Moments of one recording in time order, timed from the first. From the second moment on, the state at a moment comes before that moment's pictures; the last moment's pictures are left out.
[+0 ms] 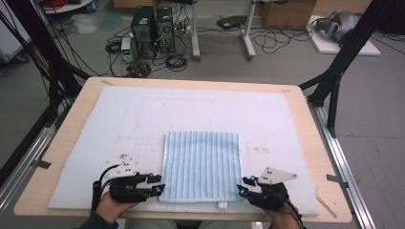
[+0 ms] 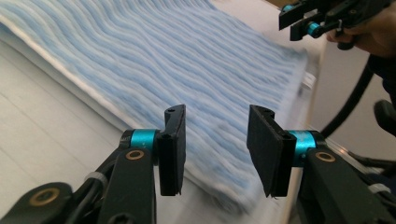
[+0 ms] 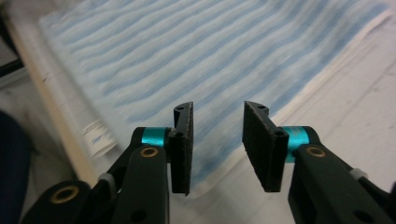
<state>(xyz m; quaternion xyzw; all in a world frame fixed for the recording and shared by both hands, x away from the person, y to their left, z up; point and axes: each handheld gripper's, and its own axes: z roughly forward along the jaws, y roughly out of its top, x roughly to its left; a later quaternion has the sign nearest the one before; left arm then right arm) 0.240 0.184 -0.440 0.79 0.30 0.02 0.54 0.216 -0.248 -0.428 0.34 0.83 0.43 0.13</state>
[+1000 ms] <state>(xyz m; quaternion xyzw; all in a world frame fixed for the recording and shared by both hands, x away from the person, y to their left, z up) 0.387 0.158 -0.439 0.76 0.40 0.13 0.49 0.383 -0.236 -0.424 0.45 0.80 0.37 0.17</state>
